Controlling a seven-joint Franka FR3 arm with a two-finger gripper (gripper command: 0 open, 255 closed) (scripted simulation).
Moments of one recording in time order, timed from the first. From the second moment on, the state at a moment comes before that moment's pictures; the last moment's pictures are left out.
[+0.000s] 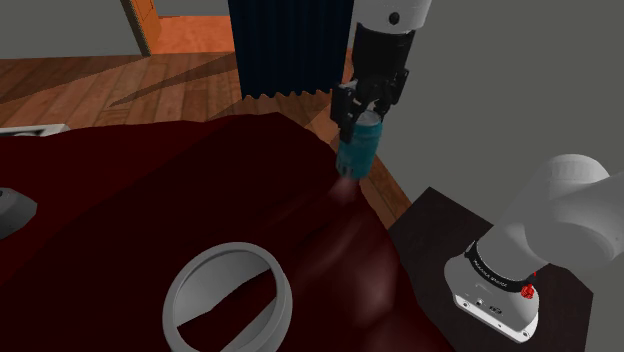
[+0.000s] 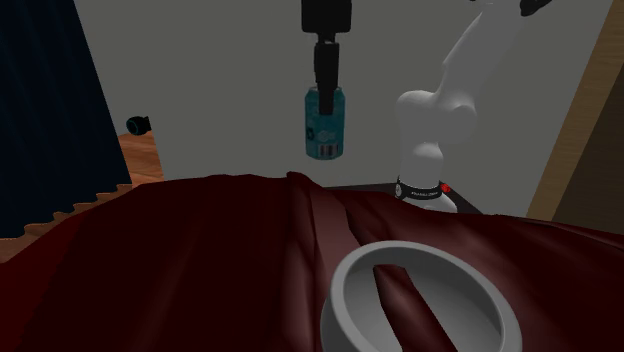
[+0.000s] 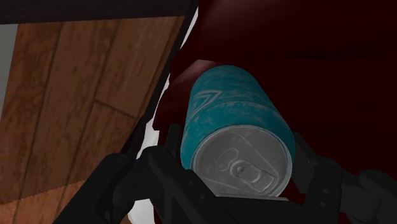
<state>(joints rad) 0.12 -0.59 0.35 -2.25 0.18 1.69 0.50</state>
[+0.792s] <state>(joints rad) 0.12 -0.52 0.40 -2.06 0.19 1.57 0.58</state>
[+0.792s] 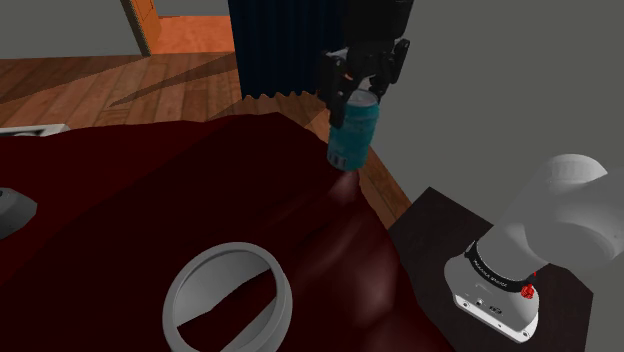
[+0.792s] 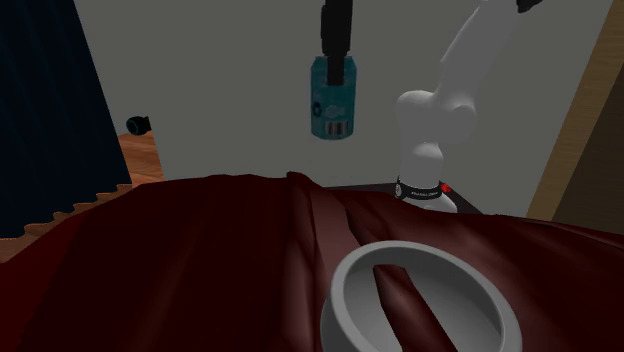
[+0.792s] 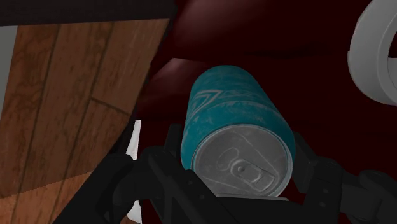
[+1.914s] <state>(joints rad) 0.20 0.02 0.83 -1.51 -0.02 1.51 1.13</state>
